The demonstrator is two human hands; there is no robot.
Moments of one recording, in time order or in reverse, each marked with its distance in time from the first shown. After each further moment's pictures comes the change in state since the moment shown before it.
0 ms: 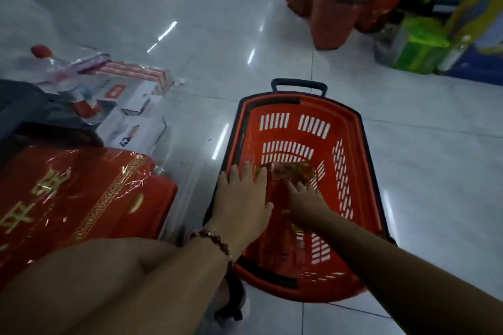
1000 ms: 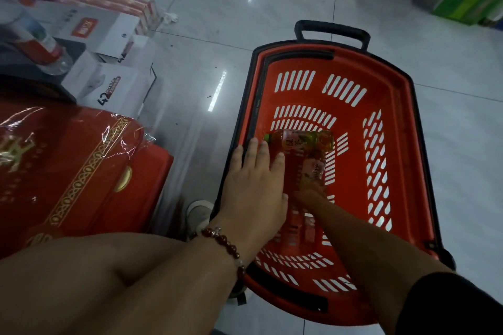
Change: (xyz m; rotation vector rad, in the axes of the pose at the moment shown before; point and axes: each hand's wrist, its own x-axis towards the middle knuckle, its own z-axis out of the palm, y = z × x) left_hand 0.044 -0.024 0.035 -0.132 -0.021 0.094; right_hand 0.124 0.031 0.139 0.721 -0.153 0.565
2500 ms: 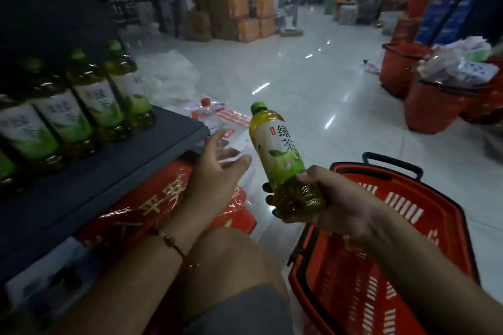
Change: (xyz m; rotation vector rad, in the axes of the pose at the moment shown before) left_hand -0.167 -0.092 -0.155 -1.093 0.859 -0.369; right_hand -0.417 -0.172 -0.135 0.538 -1.113 -0.723
